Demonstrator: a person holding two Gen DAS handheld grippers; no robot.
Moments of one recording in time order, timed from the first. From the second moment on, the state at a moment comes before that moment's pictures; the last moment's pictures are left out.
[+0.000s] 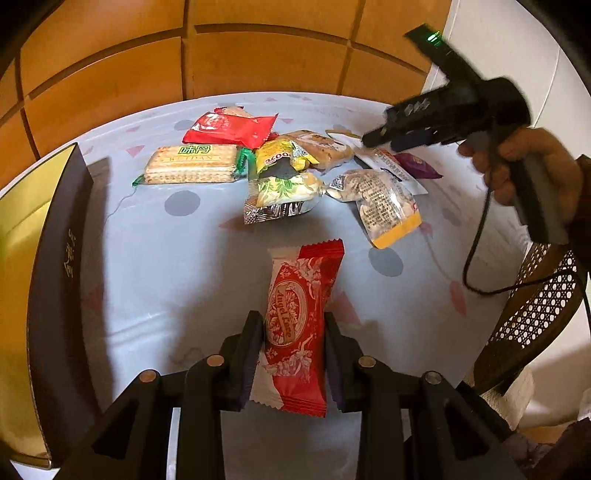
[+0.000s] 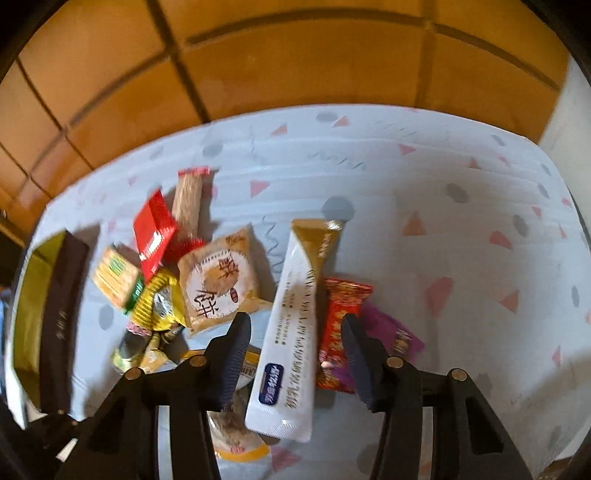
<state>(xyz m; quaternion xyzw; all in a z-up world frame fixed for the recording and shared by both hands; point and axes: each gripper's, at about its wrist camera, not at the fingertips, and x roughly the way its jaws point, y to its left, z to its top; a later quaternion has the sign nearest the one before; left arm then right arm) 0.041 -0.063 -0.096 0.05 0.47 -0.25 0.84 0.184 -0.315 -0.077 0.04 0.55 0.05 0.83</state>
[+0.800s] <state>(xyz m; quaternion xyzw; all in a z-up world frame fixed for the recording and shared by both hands) 0.091 0.091 0.001 -0.13 0.42 -0.10 0.89 0.190 -0.304 -0.105 -0.02 0.57 0.05 0.82</state>
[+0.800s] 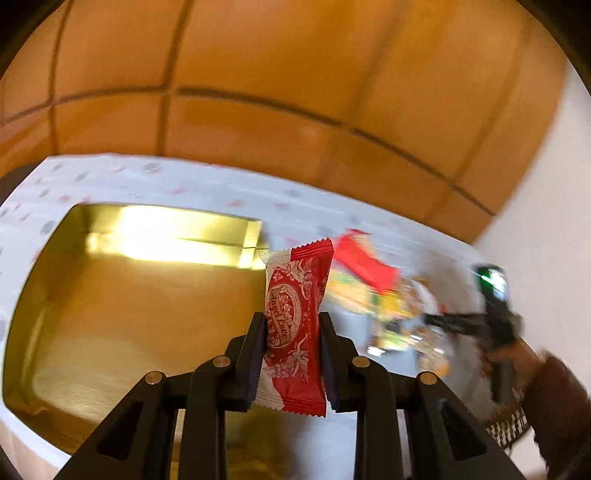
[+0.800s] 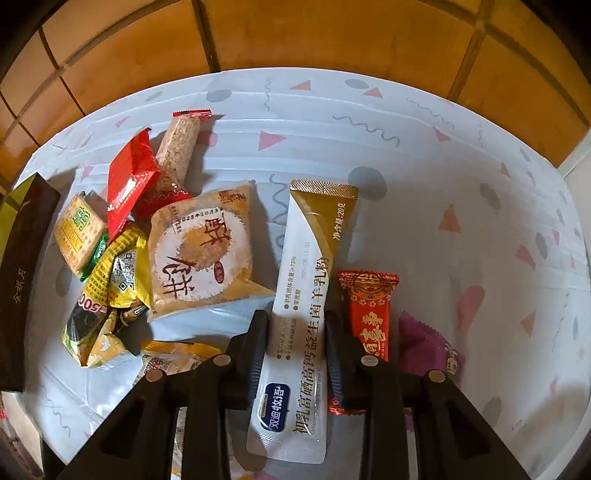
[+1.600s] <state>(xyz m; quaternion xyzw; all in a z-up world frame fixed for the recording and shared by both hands) 0.084 0.106 -0.032 -0.12 0.46 0.03 0.88 0.183 -0.291 -0.101 -0.06 0.55 0.04 0.83</state>
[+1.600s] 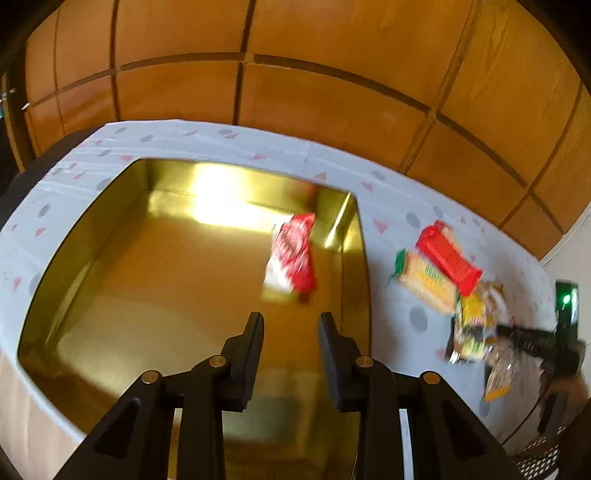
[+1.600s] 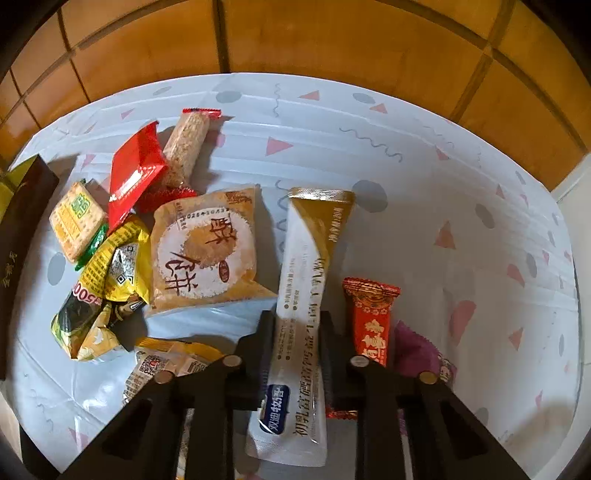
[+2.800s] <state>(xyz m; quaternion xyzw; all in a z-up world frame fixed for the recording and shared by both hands) 0.002 0.184 -0.010 -0.16 0.37 0.12 0.91 0.147 -0.016 -0.006 0.22 0.52 0.30 0.77</state>
